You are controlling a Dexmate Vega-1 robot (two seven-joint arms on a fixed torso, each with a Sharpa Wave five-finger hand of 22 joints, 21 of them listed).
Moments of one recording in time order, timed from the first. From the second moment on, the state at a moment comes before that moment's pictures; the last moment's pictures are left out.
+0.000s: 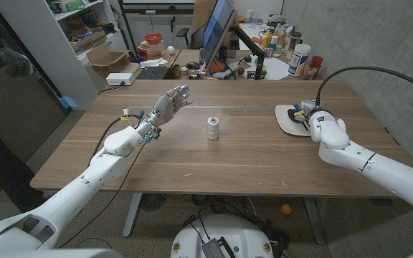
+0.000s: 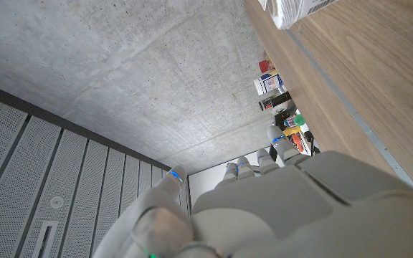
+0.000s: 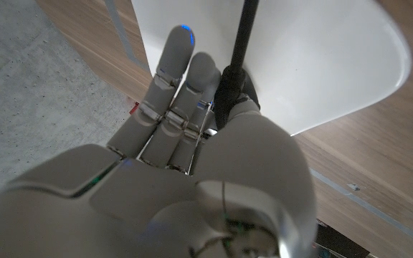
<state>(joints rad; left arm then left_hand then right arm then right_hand) 0.86 0.65 0.41 -1.39 -0.68 -0.39 -0.42 0.00 0.06 0.53 0.19 0.26 -0.17 0.05 0.18 0.17 -0.17 0.00 0.20 0.18 -0.17 0.04 0.19 0.18 -0.17 0.04 0.67 0.18 -0.65 -0.89 -0.78 -1.70 -0.80 -0.75 0.21 1.07 0.15 0.10 0.04 0.34 0.81 -0.05 0.49 0.52 0.86 -0.09 0.89 0.79 1.20 -0.22 0.72 1.21 1.04 -0.17 1.09 0.36</state>
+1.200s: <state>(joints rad) 0.84 0.64 0.41 -1.36 -0.69 -0.40 -0.45 0.00 0.06 0.53 0.19 0.26 -0.17 0.05 0.18 0.17 -0.17 0.00 0.20 0.18 -0.17 0.04 0.19 0.18 -0.17 0.04 0.66 0.18 -0.57 -0.87 -0.88 -1.67 -0.90 -0.78 0.36 0.76 0.06 -0.22 0.16 0.39 0.42 -0.07 0.19 0.31 0.49 -0.02 0.58 0.46 0.88 -0.12 0.19 0.74 0.85 -0.04 0.95 0.18</state>
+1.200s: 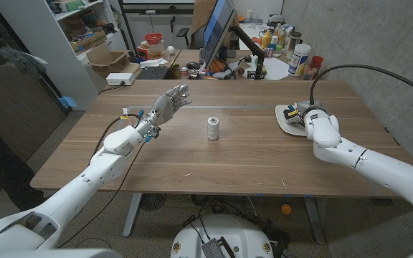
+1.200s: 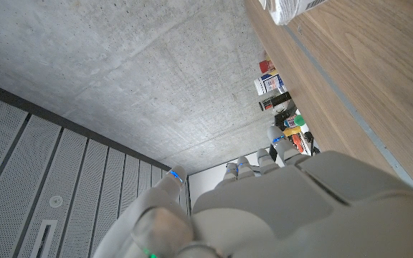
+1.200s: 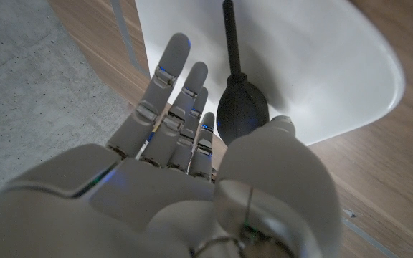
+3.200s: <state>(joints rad) 0.83 0.62 0.41 -1.33 -0.70 -0.41 -0.47 0.00 0.06 0.53 0.19 0.26 -0.17 0.05 0.18 0.17 -0.17 0.00 0.20 0.18 -0.17 0.04 0.19 0.18 -0.17 0.05 0.65 0.18 -0.66 -0.94 -0.70 -1.83 -0.75 -0.64 0.15 0.59 0.13 -0.31 0.15 0.33 0.15 -0.11 0.18 0.20 0.05 -0.05 0.18 0.23 0.07 -0.04 0.18 0.36 0.17 0.21 0.41 0.17</state>
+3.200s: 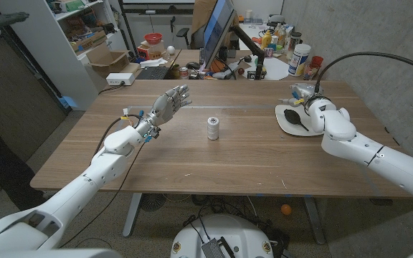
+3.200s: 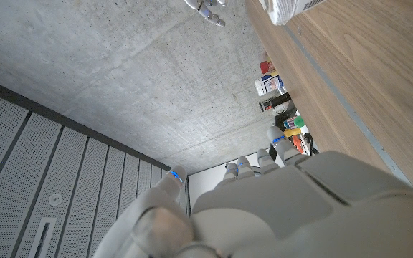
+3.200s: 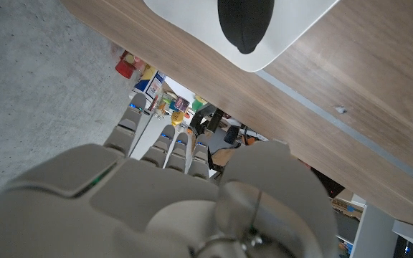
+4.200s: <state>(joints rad) 0.85 0.64 0.40 -1.35 -0.70 -0.42 -0.46 0.00 0.06 0.53 0.19 0.26 -0.17 0.05 0.18 0.17 -0.17 0.00 0.20 0.18 -0.17 0.04 0.19 0.18 -0.17 0.05 0.65 0.18 -0.69 -0.98 -0.61 -1.93 -0.80 -0.47 0.09 0.53 0.10 -0.32 0.15 0.32 0.15 -0.13 0.19 0.20 0.04 -0.06 0.18 0.22 0.02 -0.03 0.18 0.32 0.12 0.21 0.34 0.17</state>
